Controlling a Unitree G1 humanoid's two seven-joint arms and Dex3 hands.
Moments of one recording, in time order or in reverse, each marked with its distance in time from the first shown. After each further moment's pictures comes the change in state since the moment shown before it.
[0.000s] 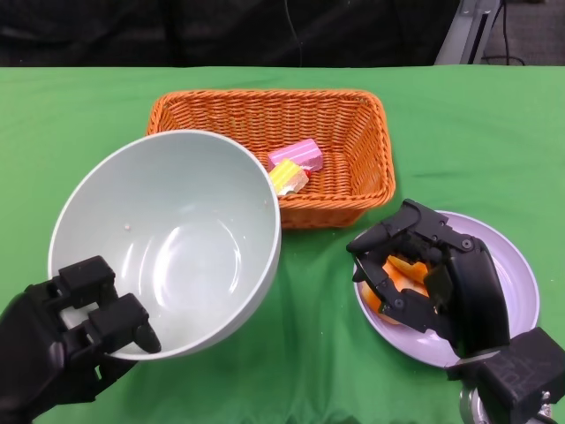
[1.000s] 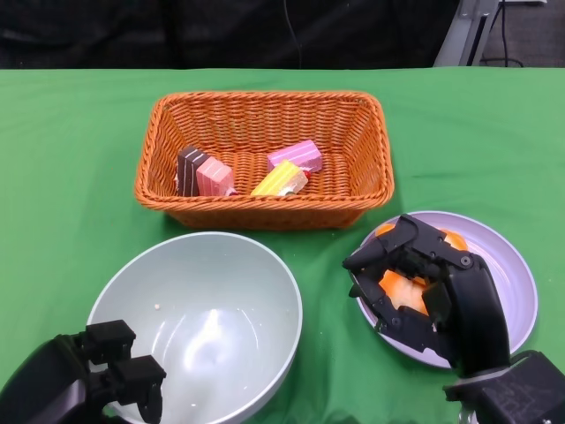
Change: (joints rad) left arm 0.042 0.003 -0.078 0.078 -0.120 -0.102 -0.291; right arm 0.094 0.009 0.039 -0.122 -0.023 0.039 -0.024
